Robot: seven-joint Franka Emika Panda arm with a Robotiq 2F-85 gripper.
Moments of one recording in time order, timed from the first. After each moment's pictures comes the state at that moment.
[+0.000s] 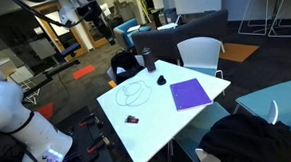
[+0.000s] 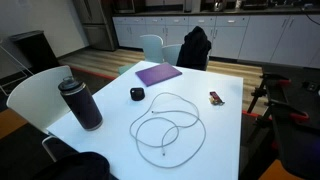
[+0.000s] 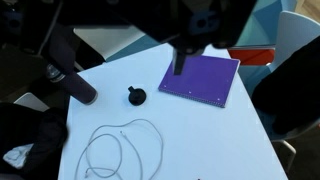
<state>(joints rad) 0.00 -0.46 -0.25 -2.32 0.21 2.06 -0.13</state>
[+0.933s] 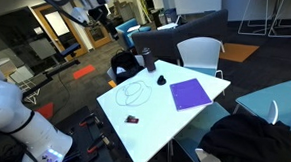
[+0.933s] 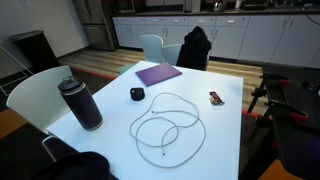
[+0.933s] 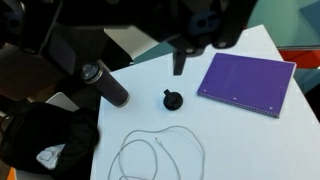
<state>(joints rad) 0.05 -0.32 -0.12 -2.25 0.36 2.17 -0.12</state>
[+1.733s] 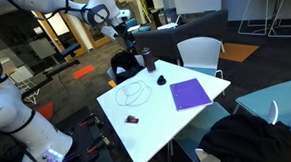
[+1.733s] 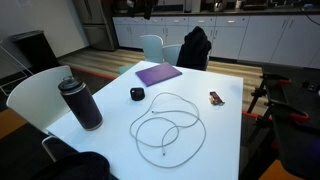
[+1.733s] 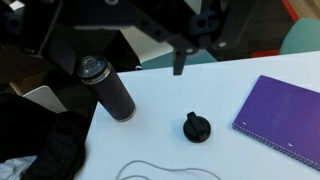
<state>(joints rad) 0.11 0.16 0.08 -2.01 0.24 2.52 -0.01</state>
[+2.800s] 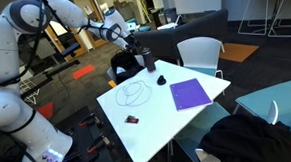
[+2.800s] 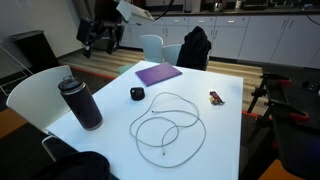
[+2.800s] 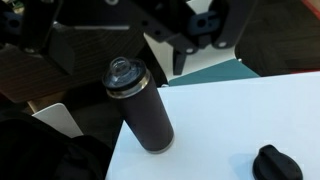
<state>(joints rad) 0.21 0.58 0.14 -1.71 0.19 2.80 0.07</state>
